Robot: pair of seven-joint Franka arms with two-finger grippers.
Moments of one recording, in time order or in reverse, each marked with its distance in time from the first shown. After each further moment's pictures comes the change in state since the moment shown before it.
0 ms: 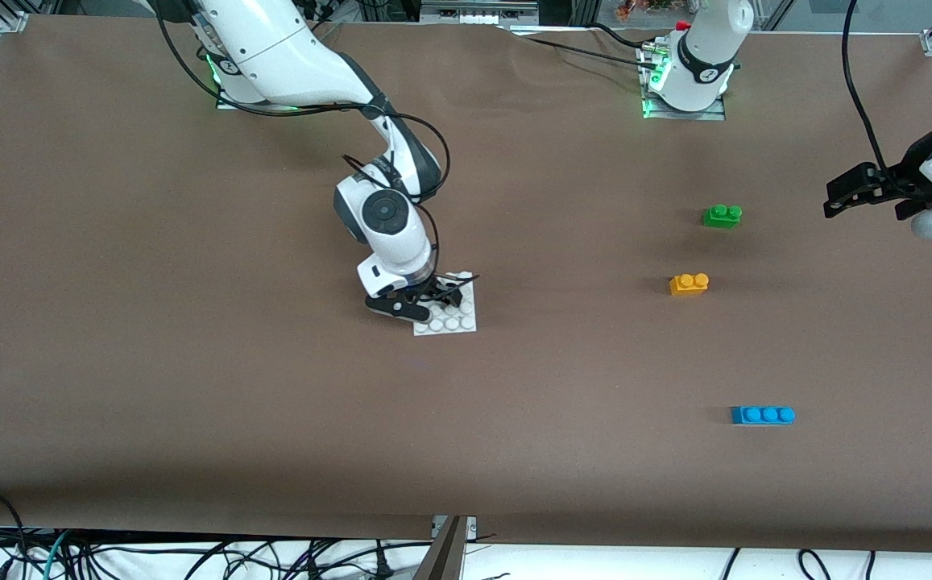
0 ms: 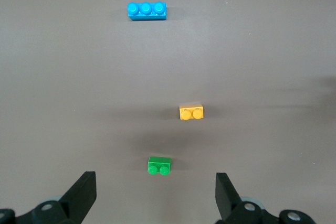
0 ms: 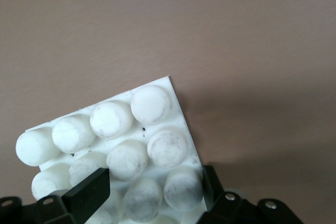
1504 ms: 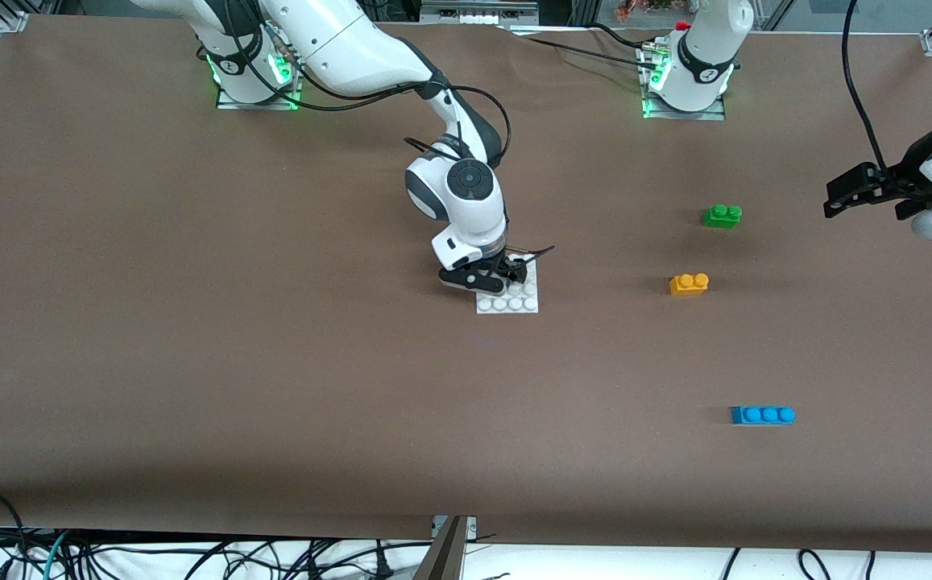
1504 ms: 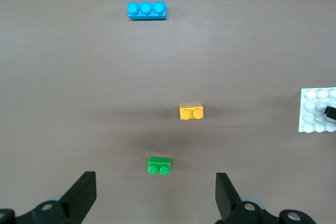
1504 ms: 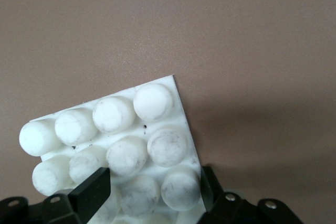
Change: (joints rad) left arm 0.000 0.000 0.000 0.000 0.000 0.000 0.000; right arm 0.180 0.125 -0.028 0.227 0.000 -0.072 0.165
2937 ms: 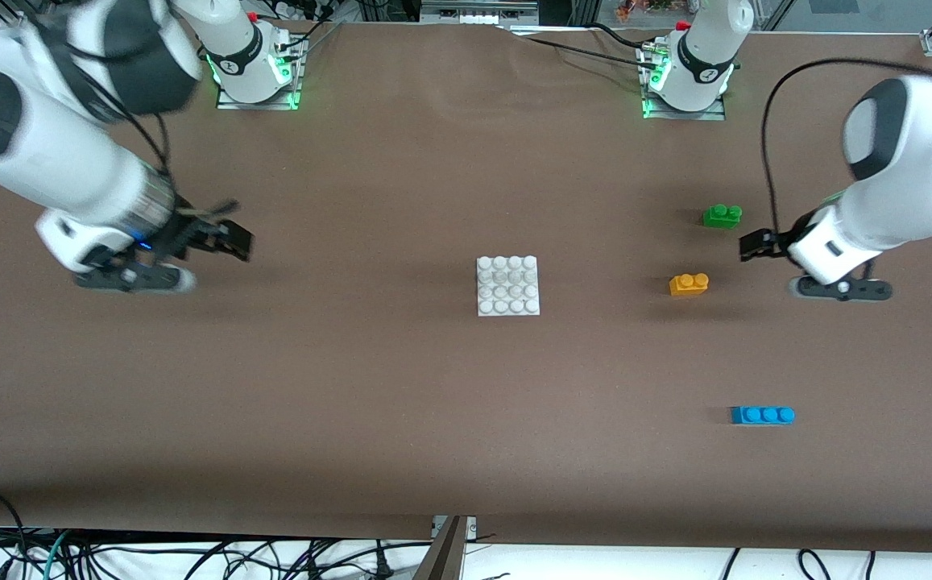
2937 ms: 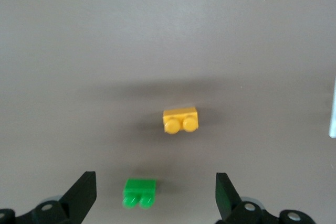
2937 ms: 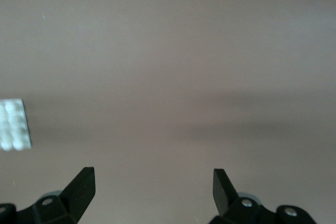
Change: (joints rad) left arm -0.007 0.099 -0.050 -0.378 -0.014 0.399 -0.029; right arm -0.717 -0.724 0.122 -0.138 0.004 -0.818 -0.863
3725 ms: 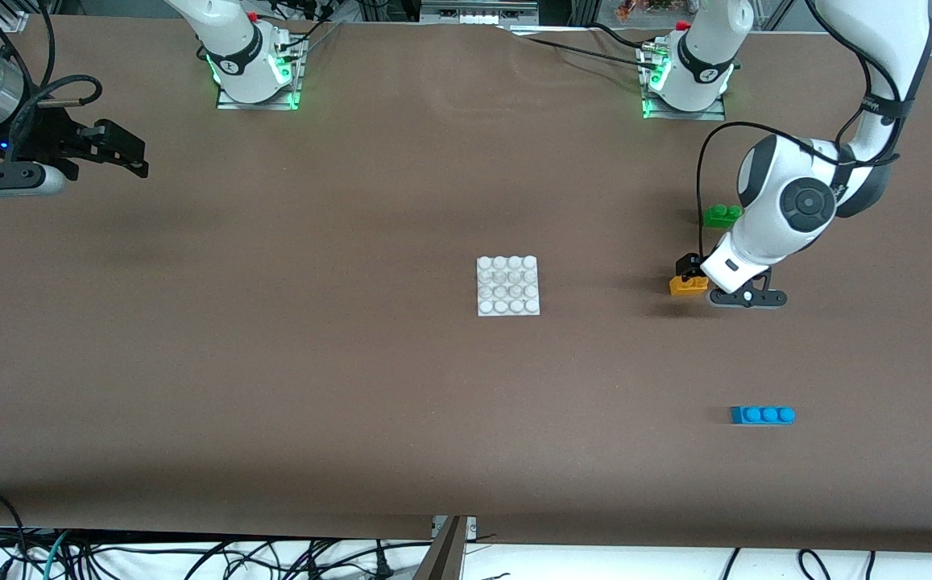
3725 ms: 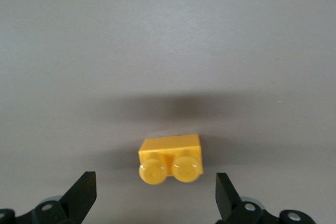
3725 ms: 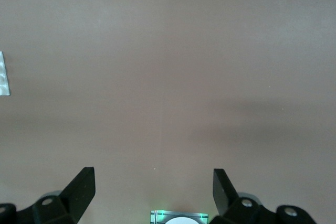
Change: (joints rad) left arm -0.007 0.117 -0.047 -0.284 0.182 0.454 -0.204; right arm -0.128 -0.179 0.001 -0.050 -0.003 -0.173 -0.177
